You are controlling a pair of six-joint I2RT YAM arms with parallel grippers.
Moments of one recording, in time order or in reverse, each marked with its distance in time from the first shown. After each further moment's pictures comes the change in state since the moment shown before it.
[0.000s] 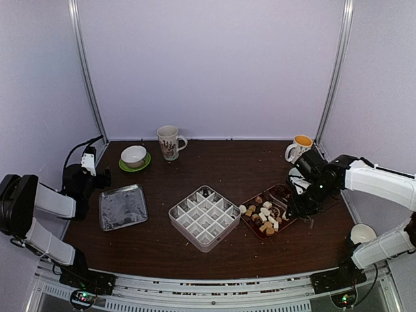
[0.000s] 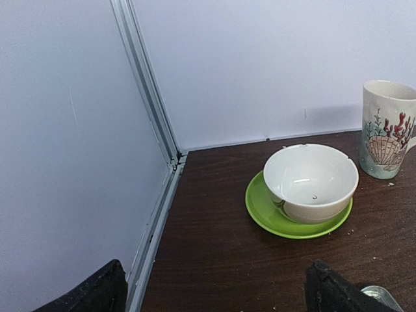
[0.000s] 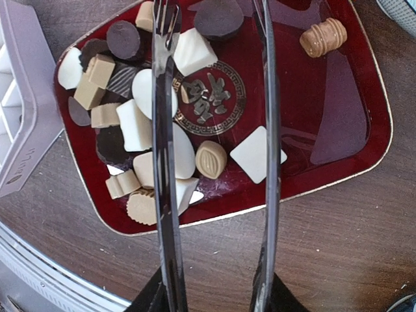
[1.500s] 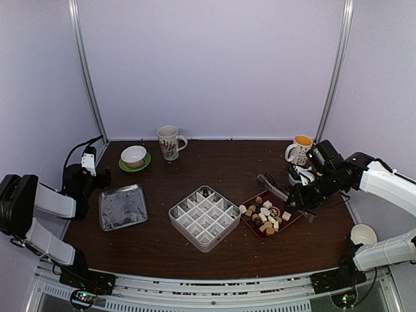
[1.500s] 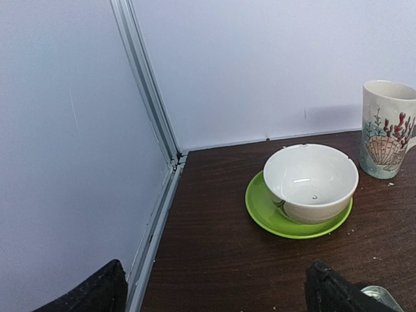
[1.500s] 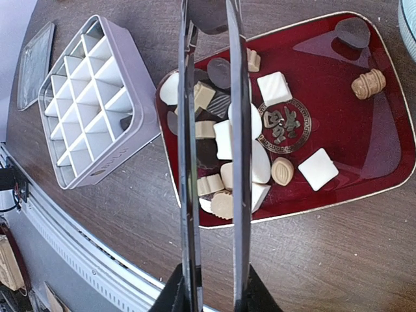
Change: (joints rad) left arm 0.000 0.000 0.000 0.000 0.000 0.000; right arm -0.014 -0.140 0.026 0.026 -0.166 0.014
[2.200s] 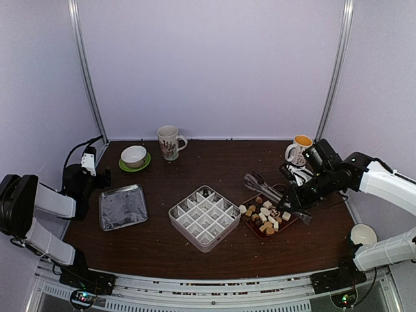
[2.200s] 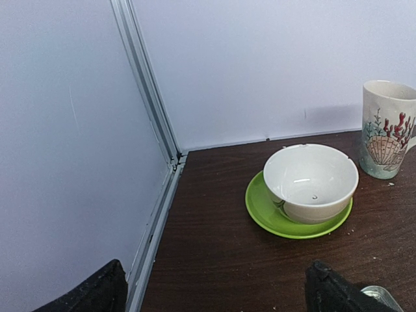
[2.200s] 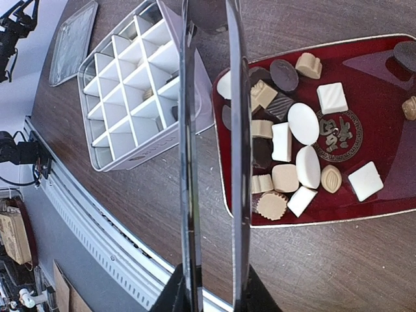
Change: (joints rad) left arm 0.000 0.000 0.000 0.000 0.000 0.000; right arm 0.068 -0.002 0.015 0.036 -0.087 -0.008
